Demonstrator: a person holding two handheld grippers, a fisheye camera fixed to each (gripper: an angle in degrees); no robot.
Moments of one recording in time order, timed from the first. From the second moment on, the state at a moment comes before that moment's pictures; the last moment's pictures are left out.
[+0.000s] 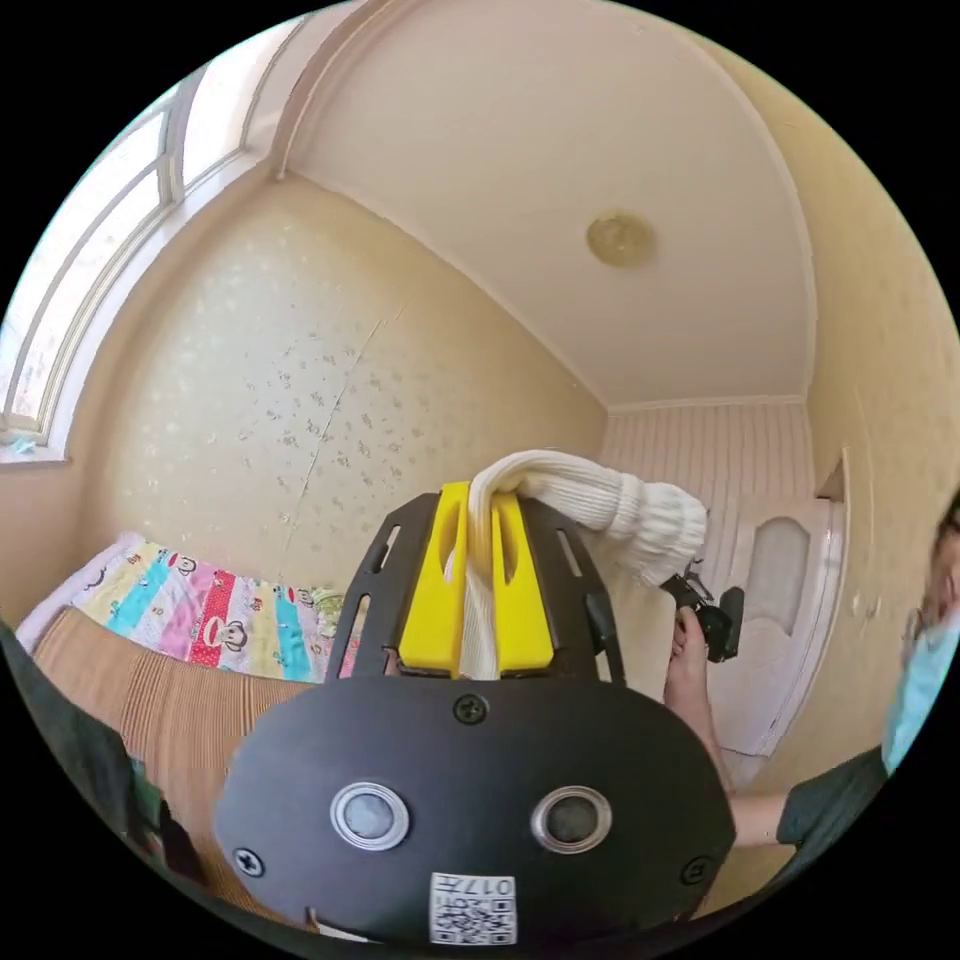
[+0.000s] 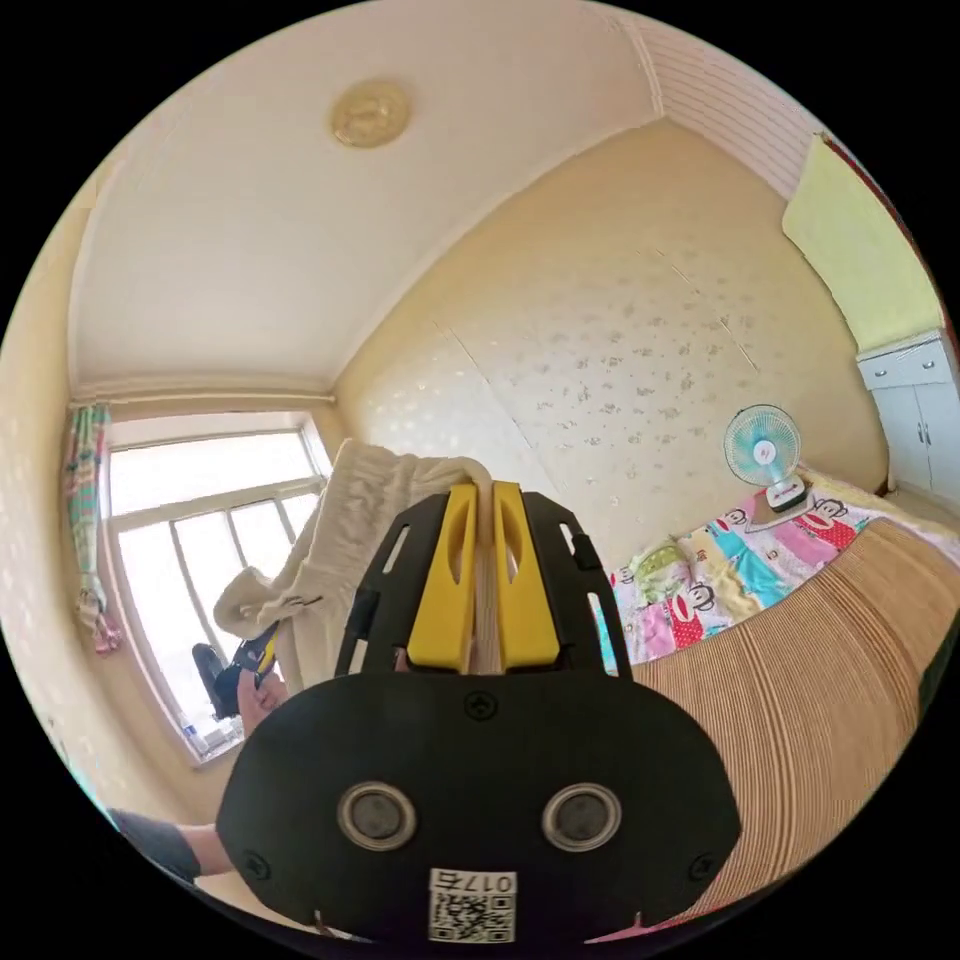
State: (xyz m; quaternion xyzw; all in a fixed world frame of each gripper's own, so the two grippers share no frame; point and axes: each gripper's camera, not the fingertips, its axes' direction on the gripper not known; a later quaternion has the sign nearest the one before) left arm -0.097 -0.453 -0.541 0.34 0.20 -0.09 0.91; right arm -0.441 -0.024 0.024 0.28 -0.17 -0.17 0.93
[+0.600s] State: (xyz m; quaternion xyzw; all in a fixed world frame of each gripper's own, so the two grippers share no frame) left arm 0.108 -0.140 -0.166 -0.08 0.38 0.16 0.91; right arm -0.093 0.264 0.384 -0.12 -0.03 -0.11 0.99
